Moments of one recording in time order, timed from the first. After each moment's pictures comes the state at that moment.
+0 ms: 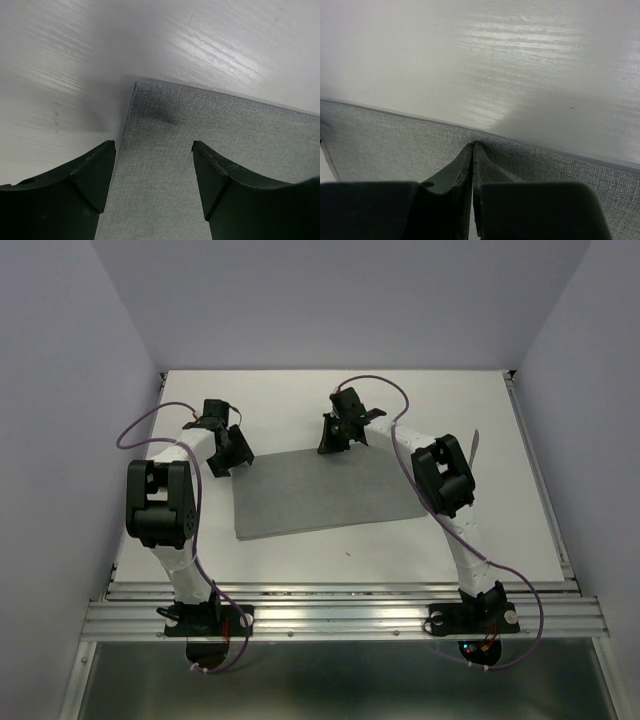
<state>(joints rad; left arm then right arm) -0.06 1.82 1.23 -0.52 -0.02 -0.54 0.55 2.38 1.91 -0.40 -0.17 0.58</state>
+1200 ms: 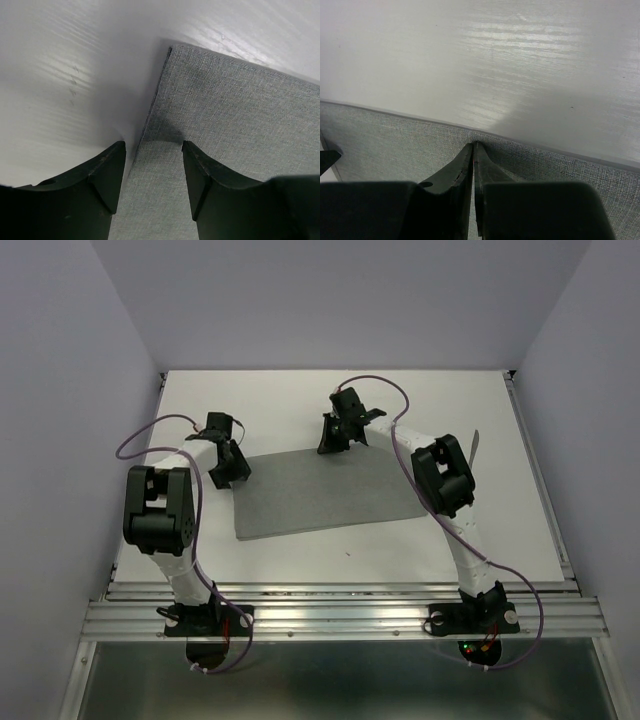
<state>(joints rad) -0.08 1.77 1.10 -0.49 -0.09 -0.56 0.55 2.38 1.91 -0.39 -0.15 0.59</state>
